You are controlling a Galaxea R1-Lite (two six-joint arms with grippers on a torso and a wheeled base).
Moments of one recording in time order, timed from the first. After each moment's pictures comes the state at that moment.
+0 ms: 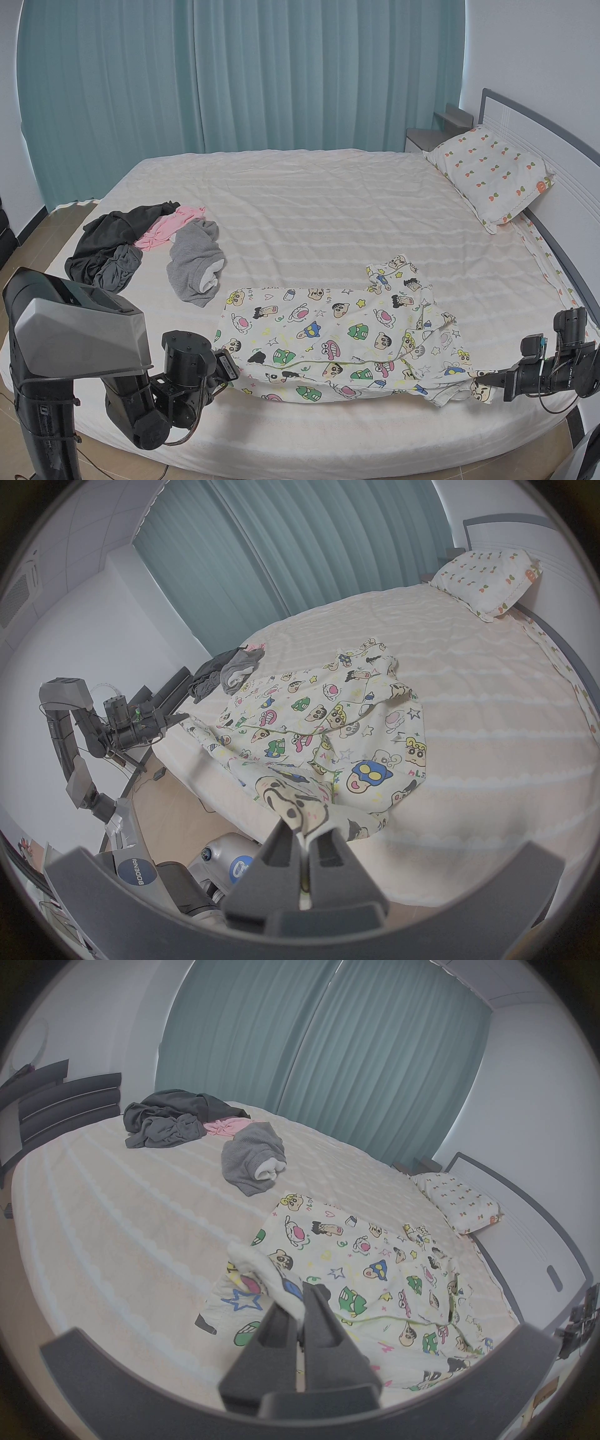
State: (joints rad) left arm -0.51 2.23 -0.42 -1.32 0.41 -0.65; right arm -0.13 1.80 -0.18 -0.78 0.63 -0.15
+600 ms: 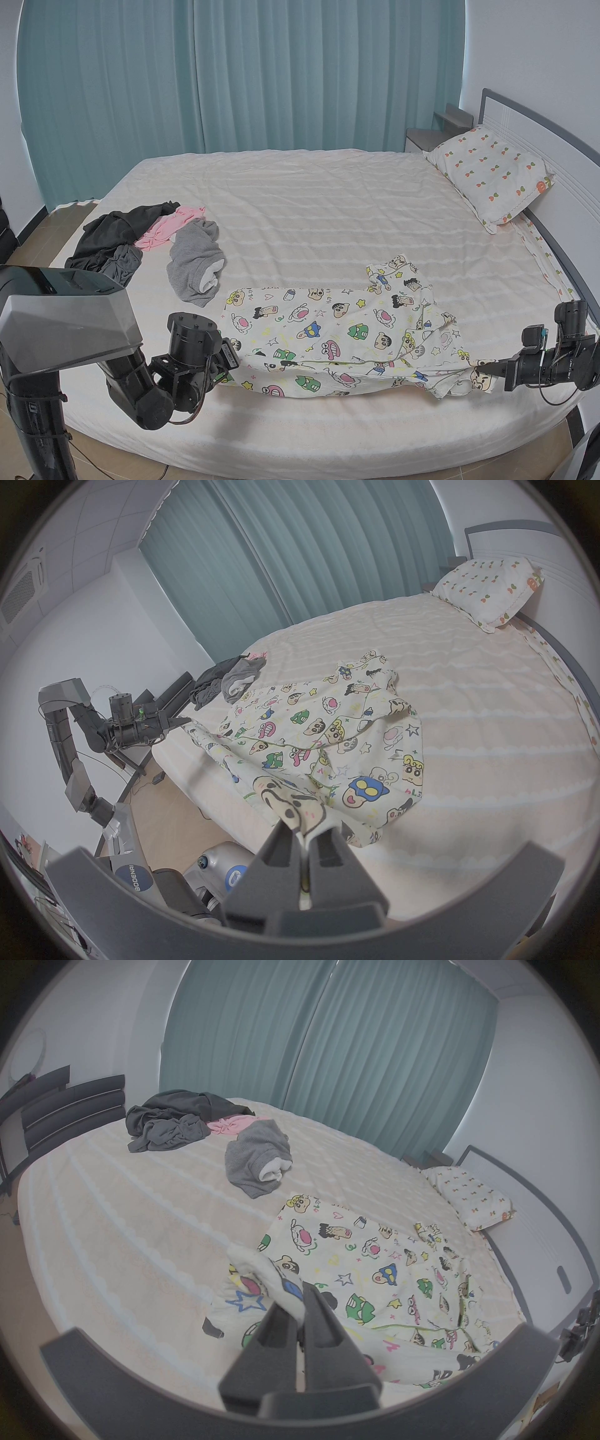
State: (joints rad) left arm -0.48 2.21 -0.57 -1.03 0.40 -0.65; right arm -0.14 1.83 -0.24 -0.79 0.65 -0.15
